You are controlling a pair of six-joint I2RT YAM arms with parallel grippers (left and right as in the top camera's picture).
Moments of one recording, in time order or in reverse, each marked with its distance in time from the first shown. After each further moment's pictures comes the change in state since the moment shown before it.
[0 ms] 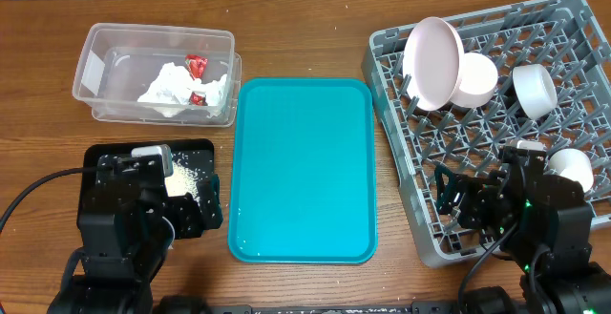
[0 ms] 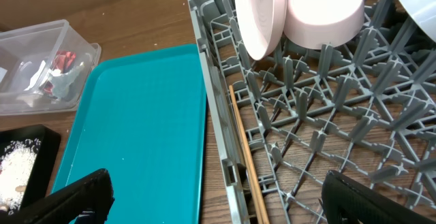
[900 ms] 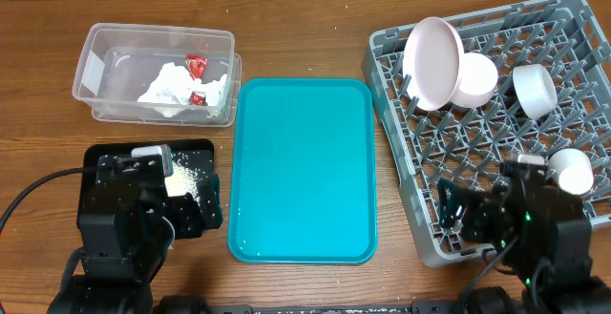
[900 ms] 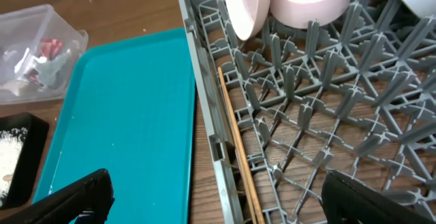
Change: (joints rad) left arm 0.000 0.000 0.000 0.000 0.000 0.000; right arm 0.000 -0.070 -0.025 -0.081 0.023 -0.001
